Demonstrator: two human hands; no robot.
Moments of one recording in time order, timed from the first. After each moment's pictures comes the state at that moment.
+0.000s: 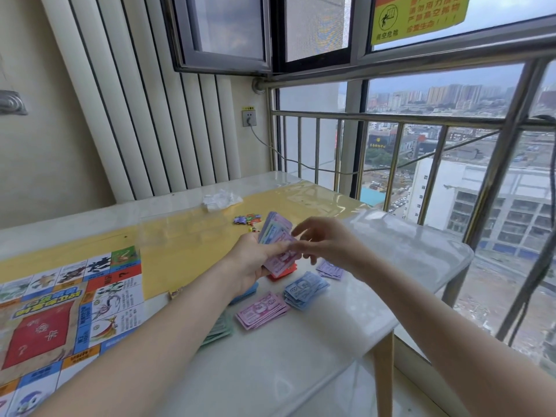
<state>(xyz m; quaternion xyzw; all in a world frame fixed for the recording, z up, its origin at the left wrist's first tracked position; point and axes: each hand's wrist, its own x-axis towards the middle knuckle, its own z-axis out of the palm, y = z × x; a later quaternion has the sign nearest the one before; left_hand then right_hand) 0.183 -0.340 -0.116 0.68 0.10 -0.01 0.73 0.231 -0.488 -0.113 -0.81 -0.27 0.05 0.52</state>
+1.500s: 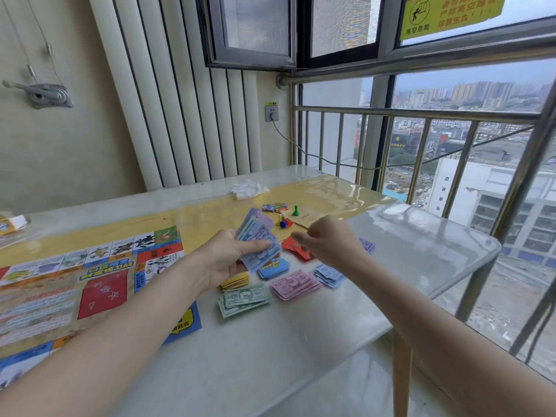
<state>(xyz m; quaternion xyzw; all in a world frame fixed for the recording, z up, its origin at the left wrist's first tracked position) 0.122 -0.272 -0.113 0.68 0.14 0.00 0.72 0.176 -0.435 -0.111 -0.91 -0.20 0.00 0.35</state>
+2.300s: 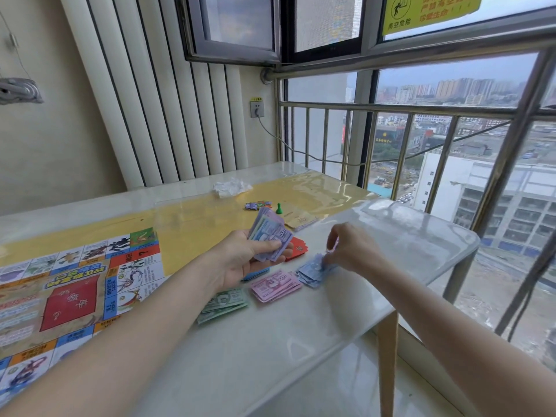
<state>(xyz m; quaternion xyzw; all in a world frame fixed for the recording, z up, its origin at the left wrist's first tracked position) 0.145 -0.310 -0.119 0.65 0.11 -0.06 0.75 0.209 -0.488 -0.129 -0.96 -0.12 -0.01 0.23</state>
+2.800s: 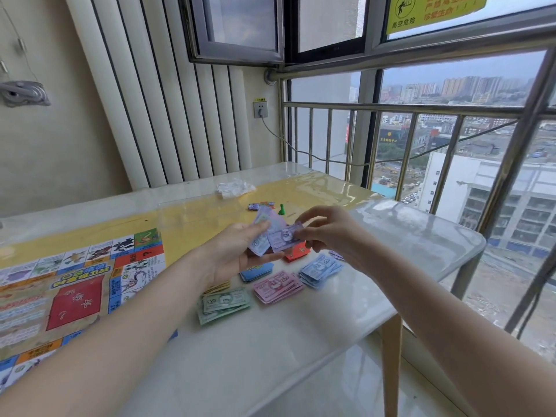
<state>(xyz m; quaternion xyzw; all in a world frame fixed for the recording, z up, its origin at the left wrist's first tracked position) 0.141 -0.305 -0.104 0.63 0.09 -0.06 0.77 0.199 -0.468 -0.105 -0.77 -0.19 0.12 0.60</state>
